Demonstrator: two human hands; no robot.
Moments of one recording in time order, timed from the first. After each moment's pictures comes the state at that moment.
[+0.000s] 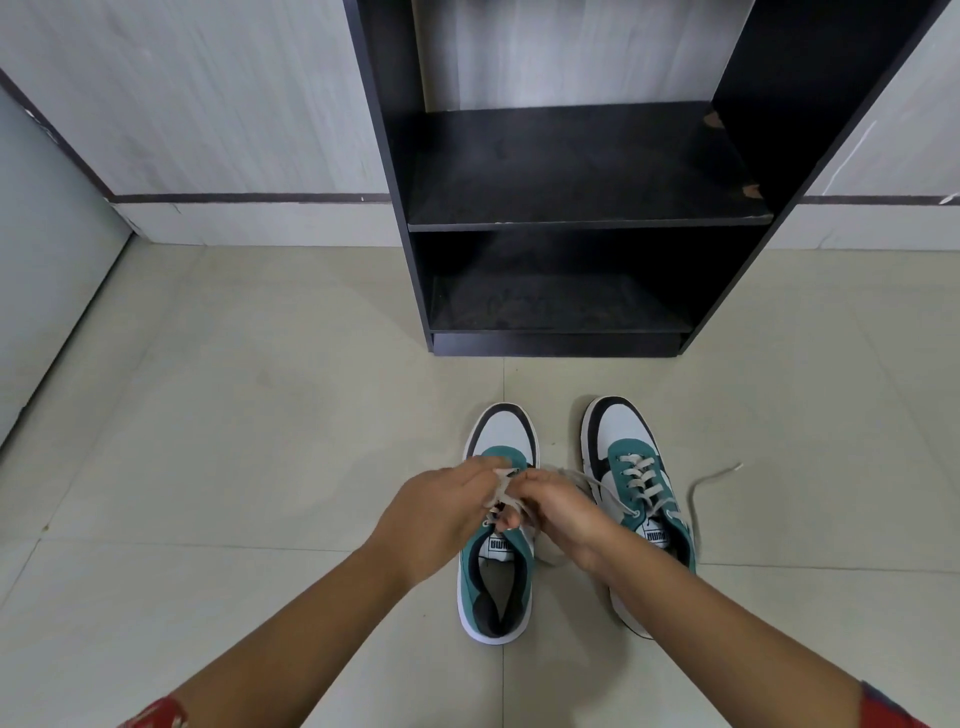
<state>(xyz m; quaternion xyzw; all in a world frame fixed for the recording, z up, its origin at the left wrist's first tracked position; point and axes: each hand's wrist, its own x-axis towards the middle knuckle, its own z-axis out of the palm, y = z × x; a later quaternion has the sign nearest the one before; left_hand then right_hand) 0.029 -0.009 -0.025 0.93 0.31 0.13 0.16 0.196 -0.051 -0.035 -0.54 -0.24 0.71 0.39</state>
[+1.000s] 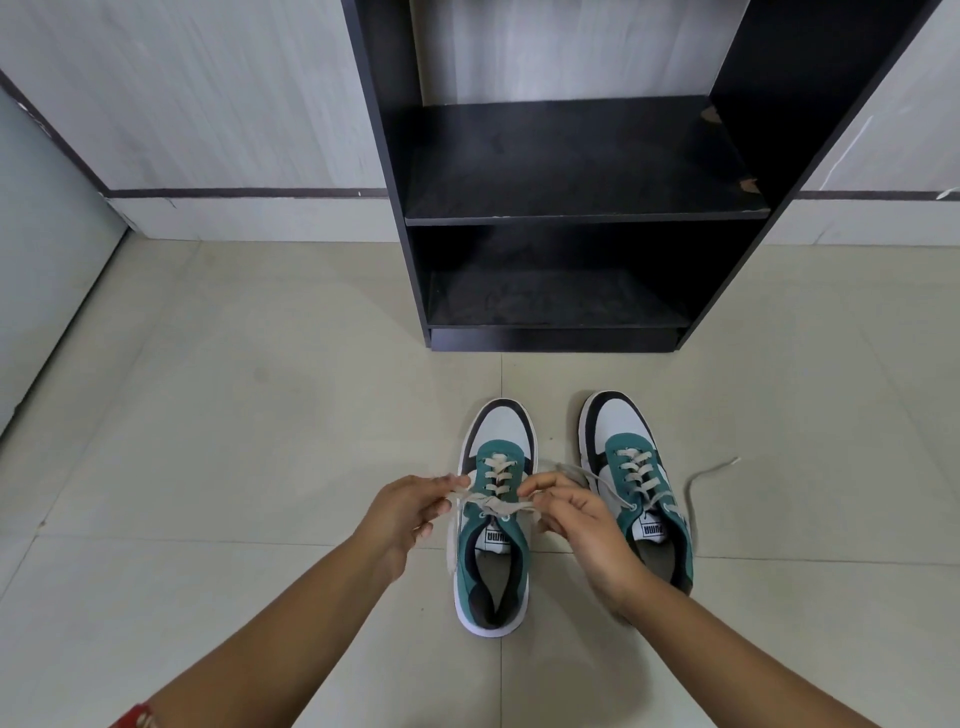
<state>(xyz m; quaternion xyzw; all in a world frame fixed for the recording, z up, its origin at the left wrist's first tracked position) 0.022 -0.006 -0.022 0.30 0.62 0.16 0.70 0.208 -0.091 -0.045 -0.59 -0.32 0.58 0.46</state>
